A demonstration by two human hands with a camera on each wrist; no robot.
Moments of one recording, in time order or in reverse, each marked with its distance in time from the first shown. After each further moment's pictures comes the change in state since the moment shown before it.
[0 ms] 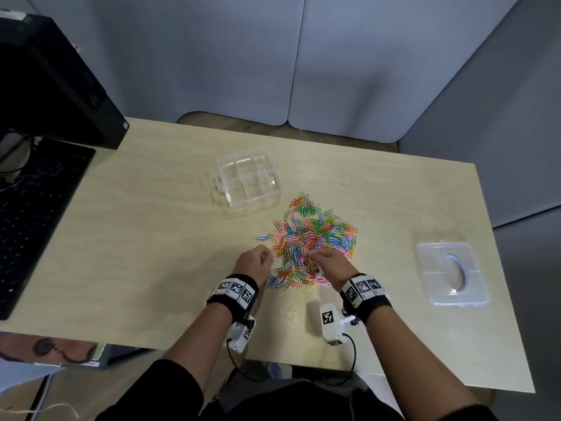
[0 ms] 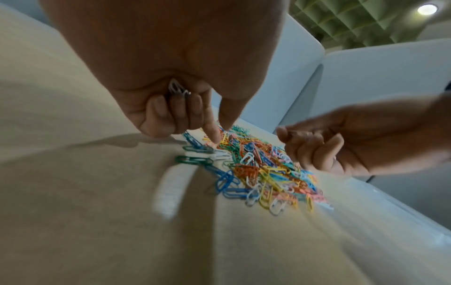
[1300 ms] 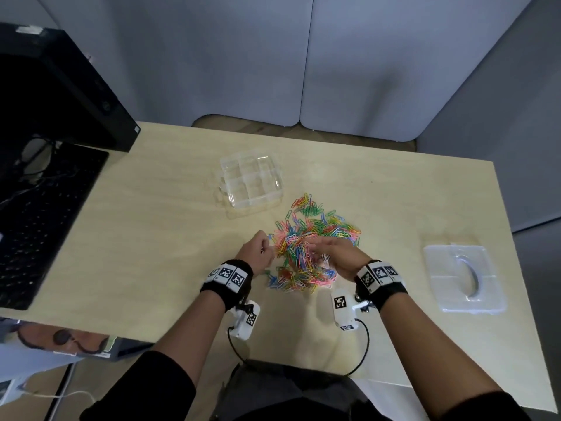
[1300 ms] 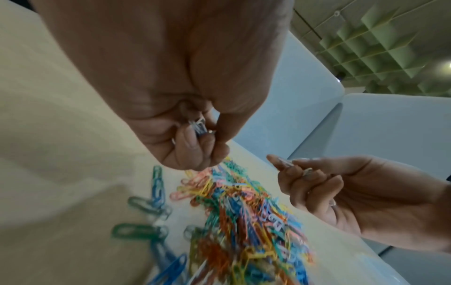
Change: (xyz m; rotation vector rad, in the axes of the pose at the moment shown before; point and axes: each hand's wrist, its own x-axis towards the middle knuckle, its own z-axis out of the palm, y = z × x) left_hand 0.002 0.034 -0.022 -0.043 -0.091 -0.022; right_hand 0.009 -0.030 -0.026 0.141 -0.214 0.045
